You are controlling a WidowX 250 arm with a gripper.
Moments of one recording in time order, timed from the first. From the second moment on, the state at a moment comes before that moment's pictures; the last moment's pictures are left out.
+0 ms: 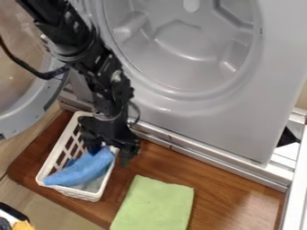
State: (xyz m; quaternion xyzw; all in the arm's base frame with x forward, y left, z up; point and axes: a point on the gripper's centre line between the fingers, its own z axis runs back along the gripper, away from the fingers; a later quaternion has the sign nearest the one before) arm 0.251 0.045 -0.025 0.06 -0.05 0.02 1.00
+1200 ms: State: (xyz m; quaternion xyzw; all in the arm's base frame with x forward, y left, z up) arm 0.252 0.050 -0.009 0.08 -0.04 0.00 1.00
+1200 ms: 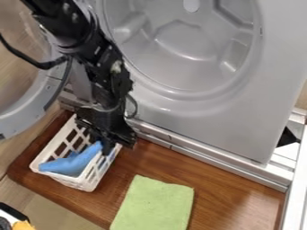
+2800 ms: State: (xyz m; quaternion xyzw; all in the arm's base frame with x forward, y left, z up) arm 0.233 -0.139 0.017 -0.14 -0.08 -0.13 0.98
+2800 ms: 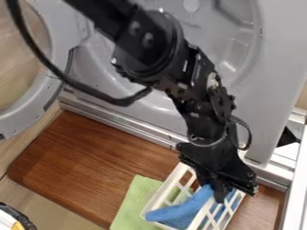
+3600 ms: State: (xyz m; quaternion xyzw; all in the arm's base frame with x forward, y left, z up) arm 0.234 -0.142 0.011 -0.16 -0.09 -0.15 0.97
